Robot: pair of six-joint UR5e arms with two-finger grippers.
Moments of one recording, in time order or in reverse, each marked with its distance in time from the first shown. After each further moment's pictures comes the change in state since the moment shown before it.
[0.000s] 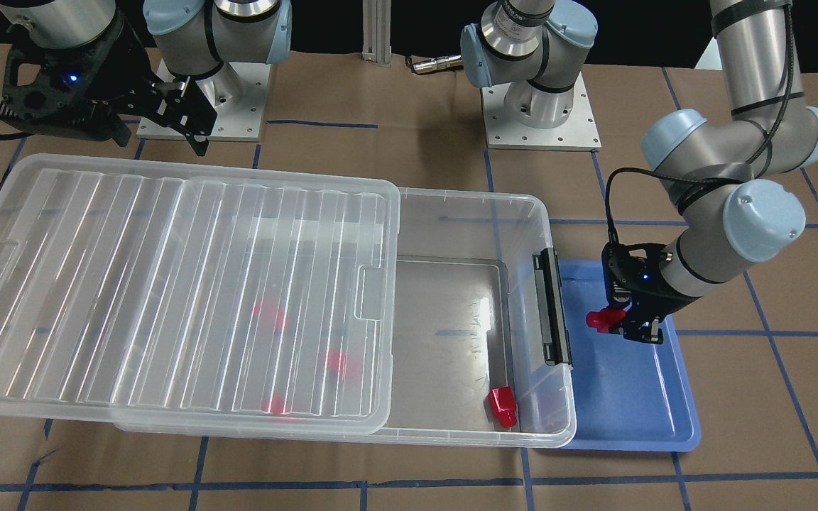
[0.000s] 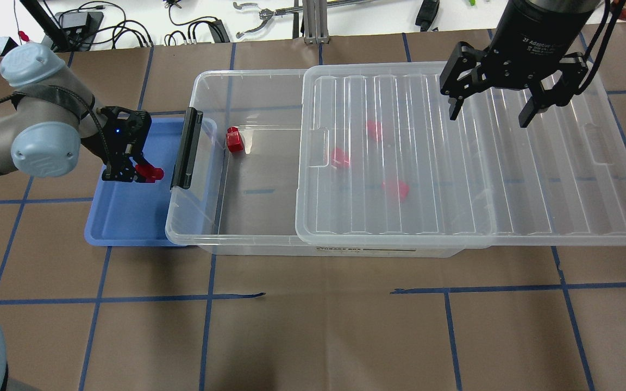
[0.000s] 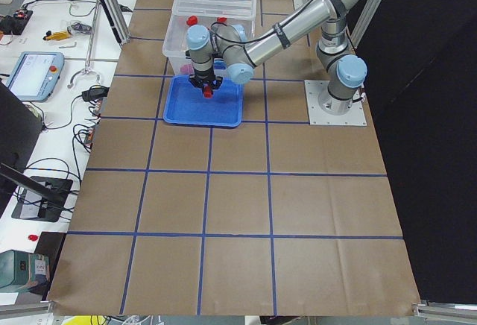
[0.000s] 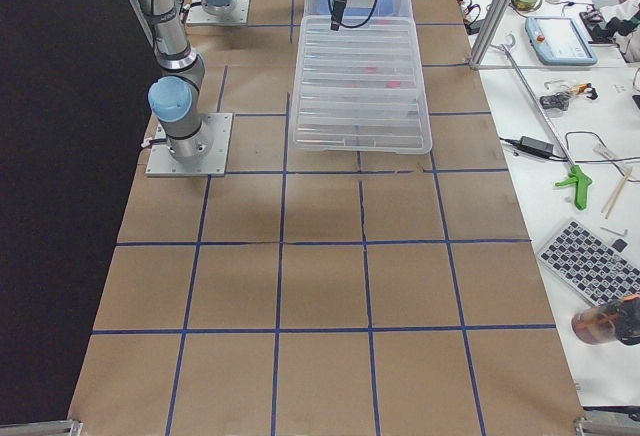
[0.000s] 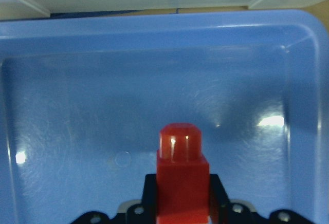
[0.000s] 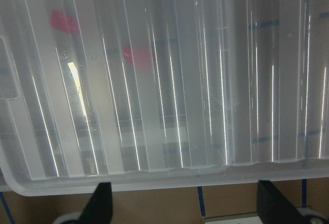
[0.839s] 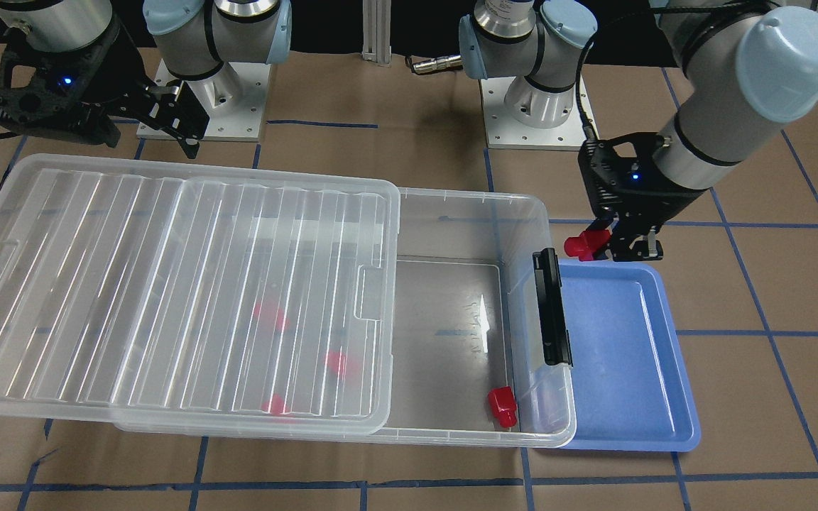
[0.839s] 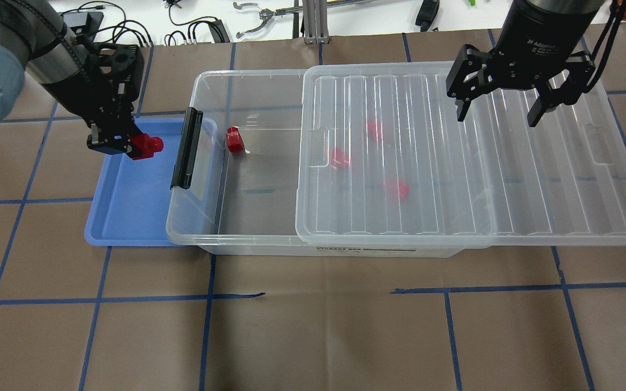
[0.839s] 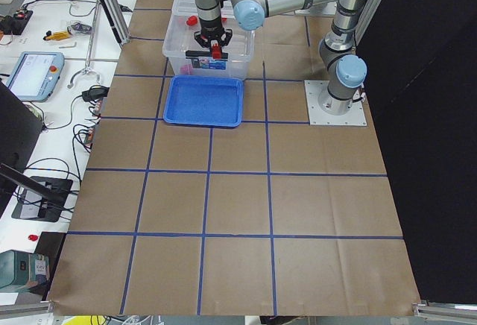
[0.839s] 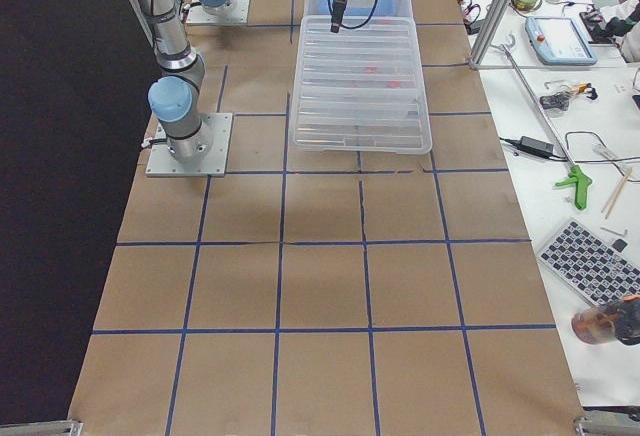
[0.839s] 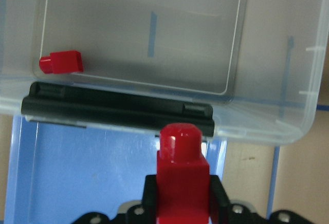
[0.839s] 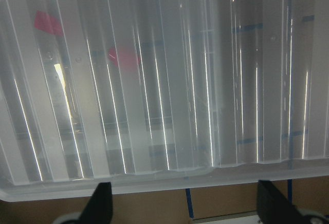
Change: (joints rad) left arm -0.175 0.157 0.177 -0.346 -0.005 -0.372; right arm 0.000 0.004 0.002 -0.006 -0.043 -0.005
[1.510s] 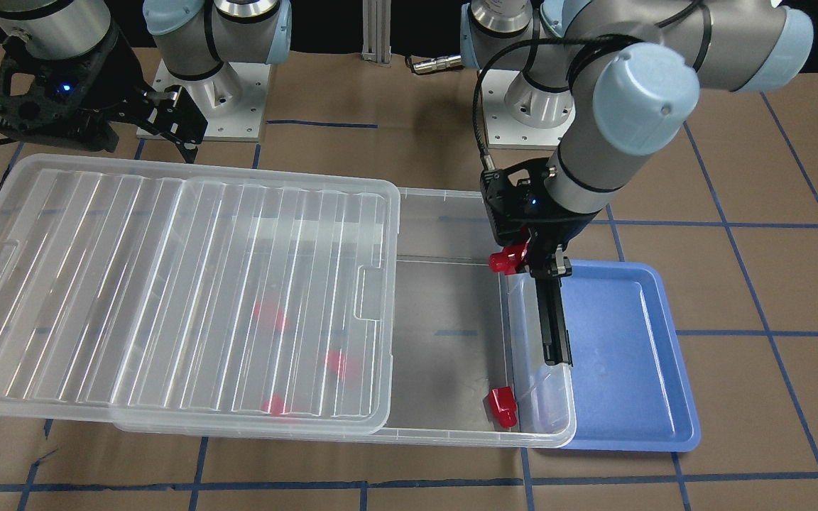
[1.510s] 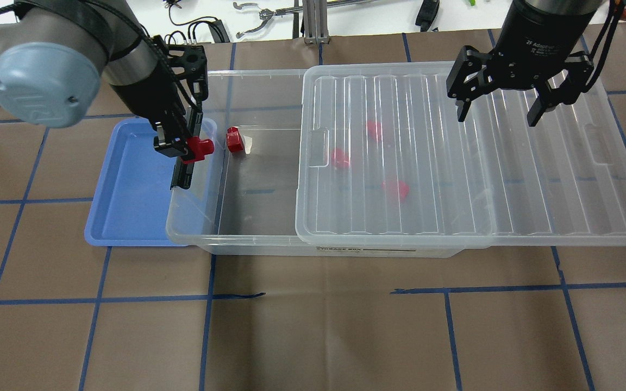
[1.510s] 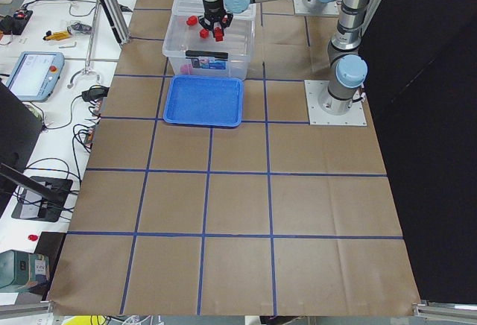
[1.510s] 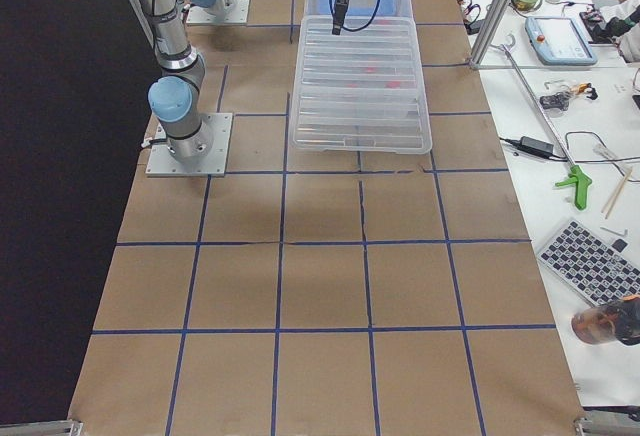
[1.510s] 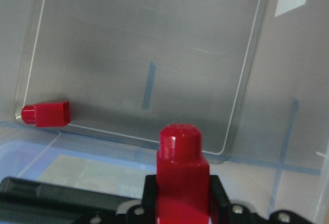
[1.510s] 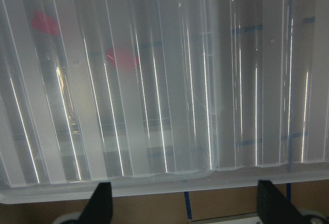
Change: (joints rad) left arm -0.180 -0.121 -0.024 0.131 -0.001 -0.250; right arm -0.003 0.003 0.001 -0.002 0.000 -0.004
